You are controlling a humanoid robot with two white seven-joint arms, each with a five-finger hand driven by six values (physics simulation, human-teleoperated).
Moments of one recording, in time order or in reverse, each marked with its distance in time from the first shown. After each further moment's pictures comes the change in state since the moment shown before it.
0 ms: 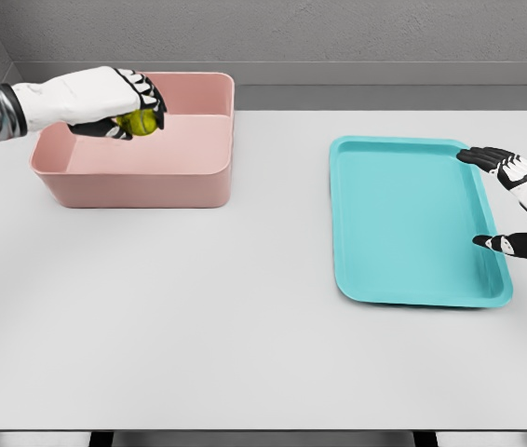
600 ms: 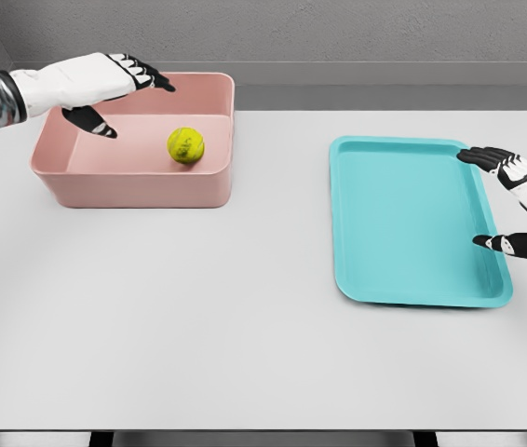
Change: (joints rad) left arm -0.037 -0.046 0.008 0.117 0.003 0.000 0.001; right arm 0.000 0.000 0.000 0.001 0.000 0.000 -0.001
